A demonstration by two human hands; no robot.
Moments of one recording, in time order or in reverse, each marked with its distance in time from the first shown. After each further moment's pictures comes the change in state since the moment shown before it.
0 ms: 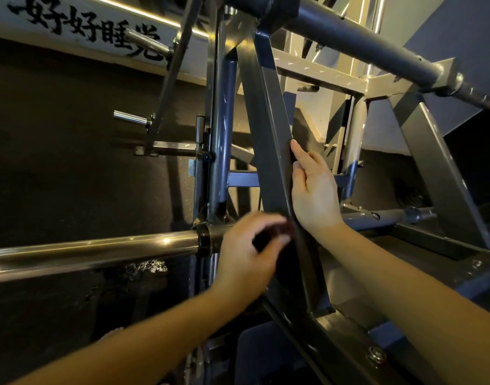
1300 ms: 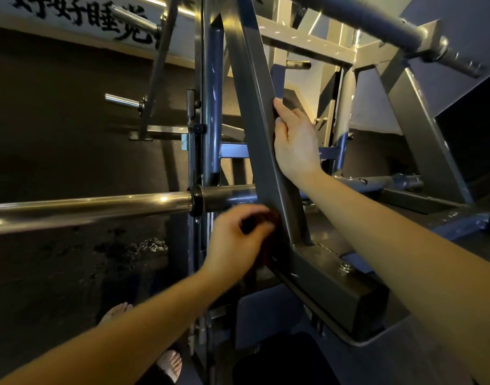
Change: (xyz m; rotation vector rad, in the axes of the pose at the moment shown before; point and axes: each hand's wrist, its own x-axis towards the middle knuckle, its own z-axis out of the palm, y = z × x) left_hand -0.055 -0.010 0.009 -0.042 -0.063 -0.196; right_hand -0.006 0.002 0.001 -0.064 0.052 -0.041
